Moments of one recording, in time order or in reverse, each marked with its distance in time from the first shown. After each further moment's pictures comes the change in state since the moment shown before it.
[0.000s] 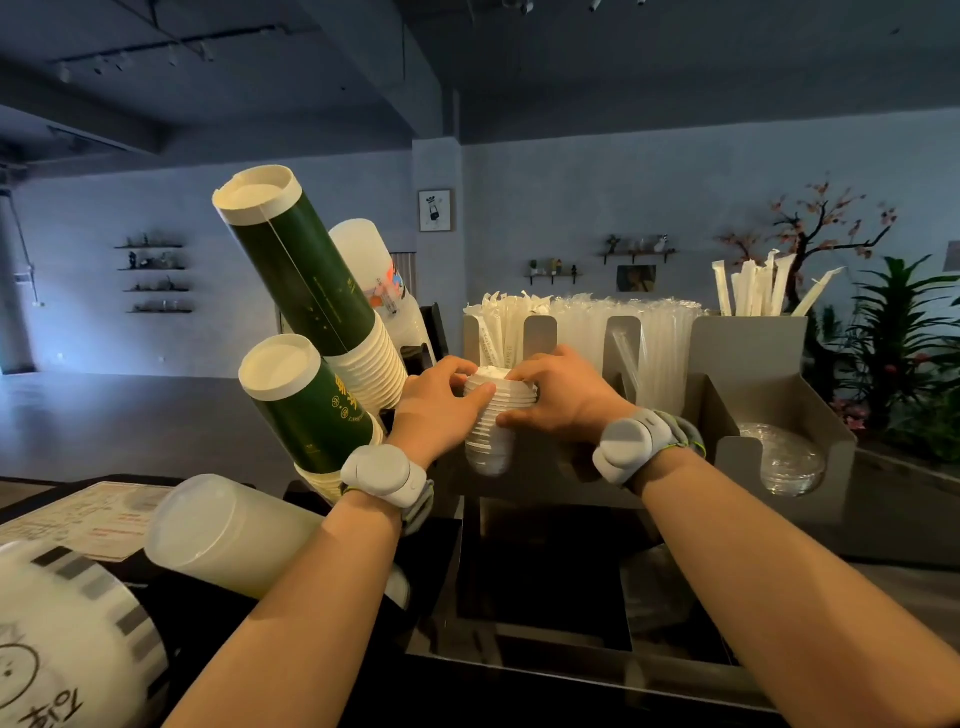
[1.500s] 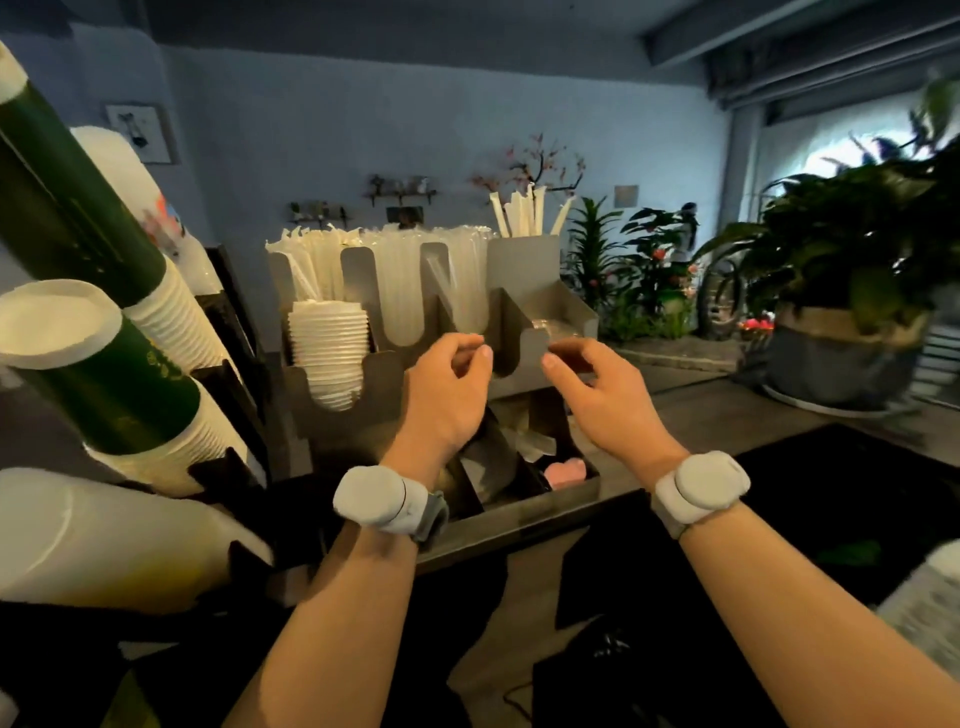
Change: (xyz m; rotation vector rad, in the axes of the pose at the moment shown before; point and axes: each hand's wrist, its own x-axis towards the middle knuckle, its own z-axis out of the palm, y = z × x) left_hand -0.114 0.079 0.063 -0.489 -0.303 0.235; right_hand -0.233 -0.019 -0.034 0.403 0.569 0.669
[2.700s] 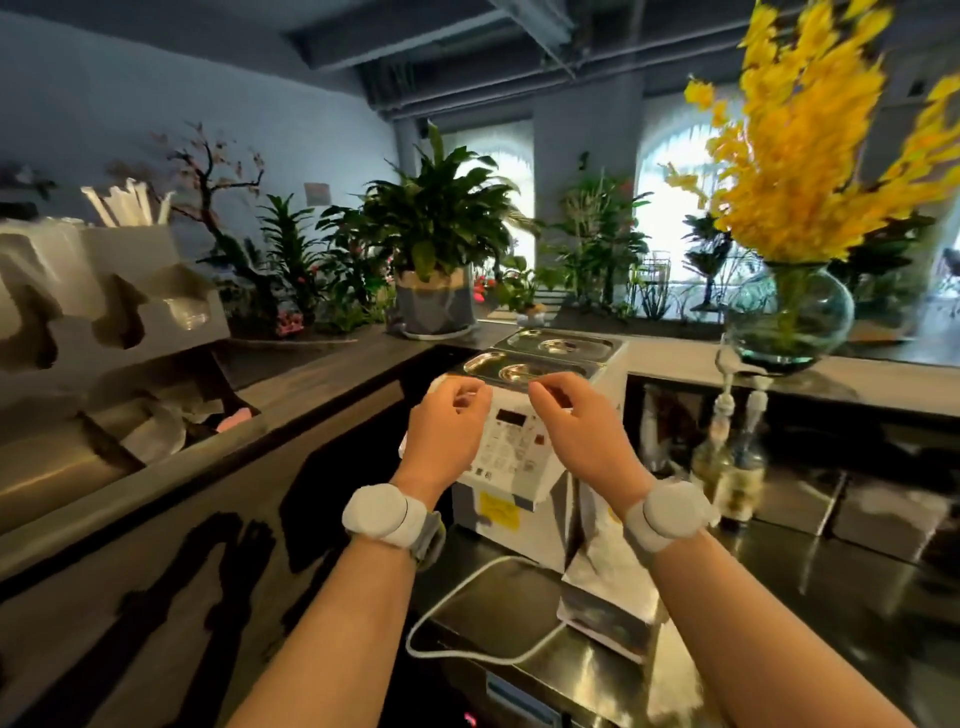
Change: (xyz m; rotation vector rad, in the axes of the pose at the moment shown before) left_hand -0.336 0.231 0.150 -0.322 -0.668 0.017; right_hand -0.385 -0.066 -0.305 -0.357 0.445 0.372
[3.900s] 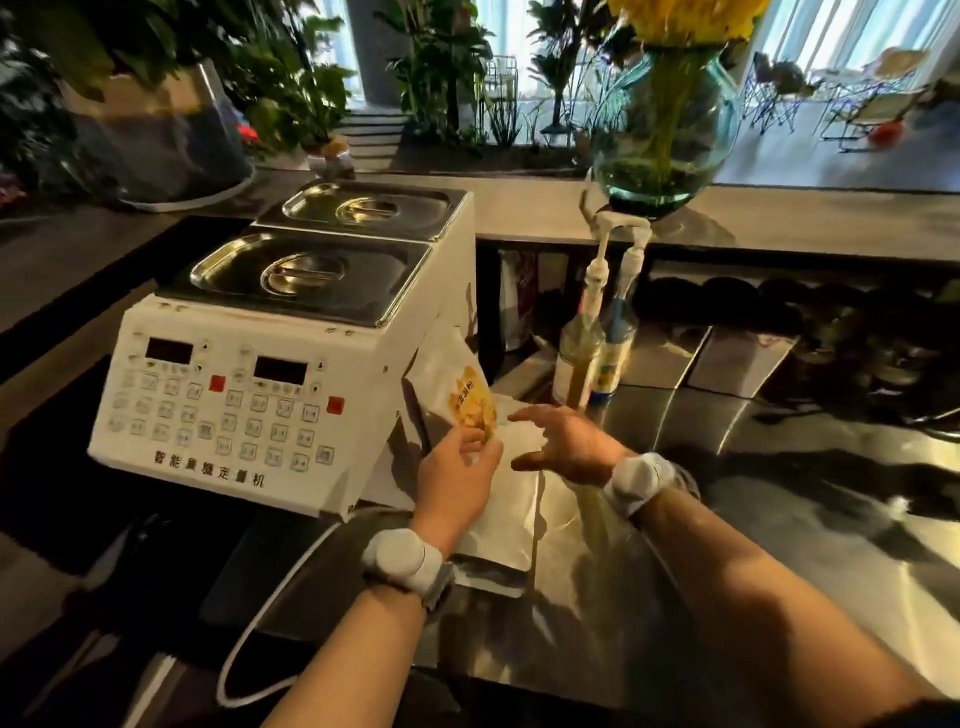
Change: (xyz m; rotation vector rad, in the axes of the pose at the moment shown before) left_hand 0.021 -0.140 0.287 0.005 -0.548 -0.285; right_hand 0.026 0.315 -0.068 -0.453 -0.474 0.511
